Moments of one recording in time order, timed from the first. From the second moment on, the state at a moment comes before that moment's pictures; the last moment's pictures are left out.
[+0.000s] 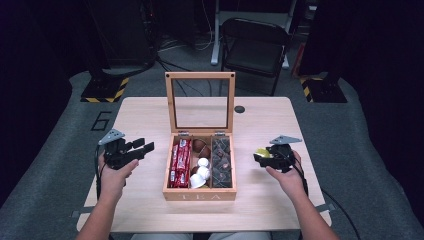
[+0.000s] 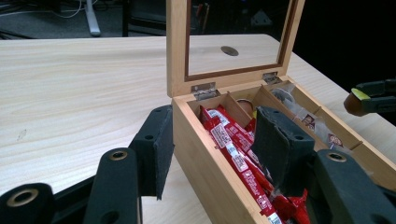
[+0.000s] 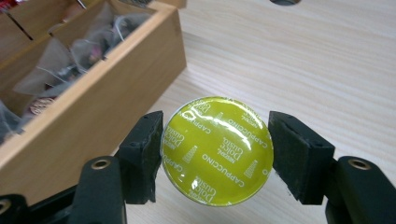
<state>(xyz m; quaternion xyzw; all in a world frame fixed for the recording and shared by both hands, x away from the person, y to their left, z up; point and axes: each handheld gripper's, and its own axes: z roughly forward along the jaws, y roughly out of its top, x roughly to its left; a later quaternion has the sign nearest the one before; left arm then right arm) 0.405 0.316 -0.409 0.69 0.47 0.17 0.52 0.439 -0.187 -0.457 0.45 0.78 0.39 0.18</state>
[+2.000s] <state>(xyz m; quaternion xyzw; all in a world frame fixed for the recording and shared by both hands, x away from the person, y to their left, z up) 0.404 0.319 -0.409 0.69 0.47 0.17 0.51 0.425 -0.210 -0.480 0.49 0.76 0.39 0.20</state>
